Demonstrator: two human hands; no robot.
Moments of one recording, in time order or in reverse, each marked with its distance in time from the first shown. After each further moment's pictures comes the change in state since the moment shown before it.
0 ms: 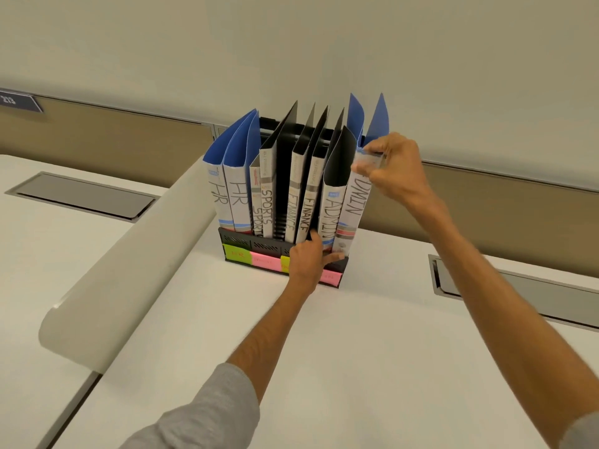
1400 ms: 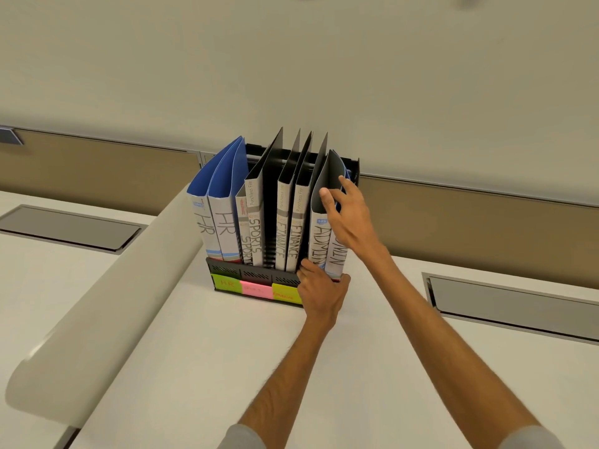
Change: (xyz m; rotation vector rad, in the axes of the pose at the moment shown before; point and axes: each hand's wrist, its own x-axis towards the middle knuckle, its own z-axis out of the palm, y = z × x) left_hand -0.010 0.048 0.018 -0.276 0.193 -0.305; right_hand 0.001 0.038 0.087 0.030 -0.040 0.147
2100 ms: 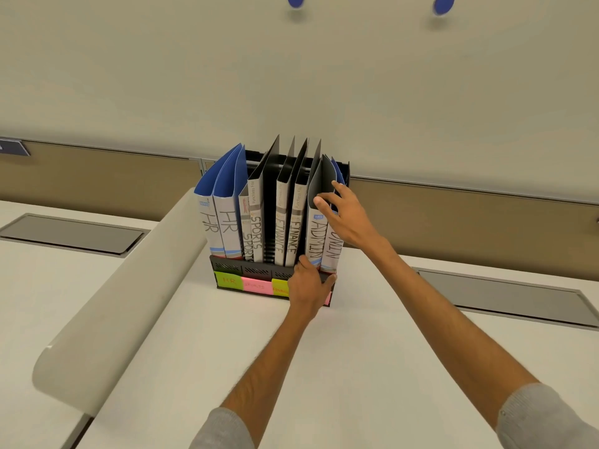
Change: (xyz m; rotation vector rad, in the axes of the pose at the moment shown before) left_hand -0.001 -0.024 -0.032 0.049 -0.299 0.170; right_hand -0.015 -0.001 -0.018 -0.045 -0.099 -0.039
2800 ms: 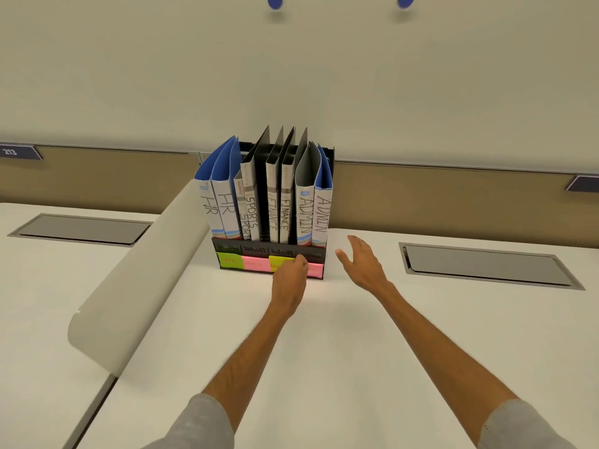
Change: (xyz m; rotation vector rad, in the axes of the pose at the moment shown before) left_hand -0.070 -0.020 -0.034 0.174 0.063 0.261; right_hand -0.148 0.067 0.033 -0.079 -0.096 0.334
